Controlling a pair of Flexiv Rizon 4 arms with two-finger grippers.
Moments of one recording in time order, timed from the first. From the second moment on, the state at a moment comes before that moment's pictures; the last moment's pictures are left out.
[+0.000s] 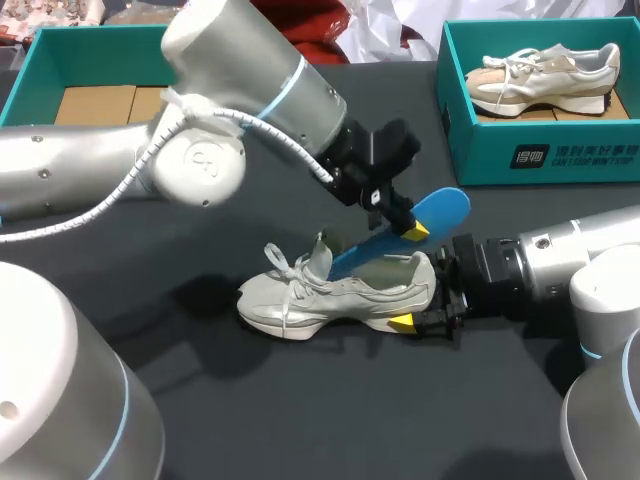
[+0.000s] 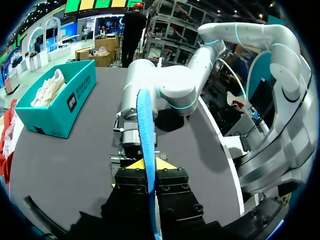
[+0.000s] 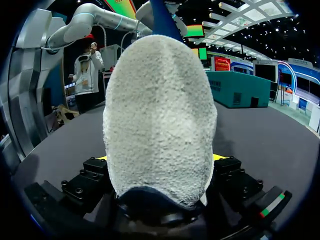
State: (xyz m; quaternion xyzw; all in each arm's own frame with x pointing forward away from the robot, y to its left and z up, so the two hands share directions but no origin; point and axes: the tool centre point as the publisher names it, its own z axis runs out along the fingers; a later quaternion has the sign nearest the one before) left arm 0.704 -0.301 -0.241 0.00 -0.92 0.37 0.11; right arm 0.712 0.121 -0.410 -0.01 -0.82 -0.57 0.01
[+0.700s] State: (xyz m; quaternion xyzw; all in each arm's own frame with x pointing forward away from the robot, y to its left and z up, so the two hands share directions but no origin) left arm 0.678 -0.308 -0.160 -0.01 -0.88 0.44 0.17; right arm 0.712 0.121 -0.410 -0.01 -0.82 -0.57 0.01
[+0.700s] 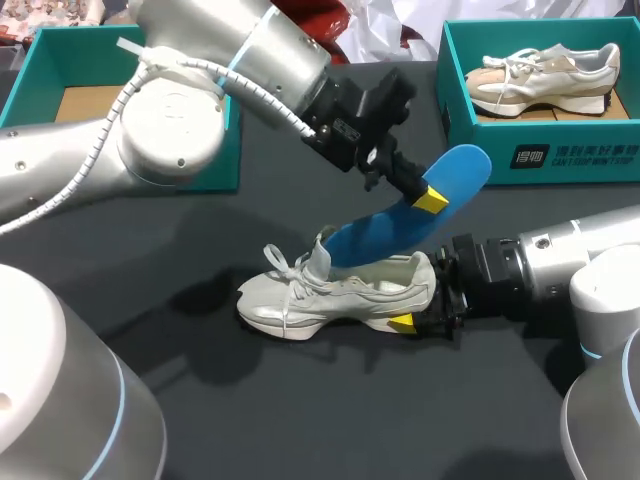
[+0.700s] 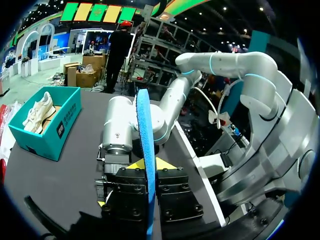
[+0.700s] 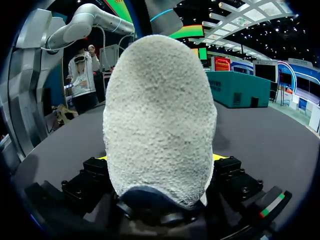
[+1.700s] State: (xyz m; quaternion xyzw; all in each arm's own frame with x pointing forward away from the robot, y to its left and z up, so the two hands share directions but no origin) left arm 0.651 -0.295 -0.024 -0.01 -0.79 0.60 0.11; right arm 0.712 0.121 -0.410 -0.01 -0.82 -0.57 0.01
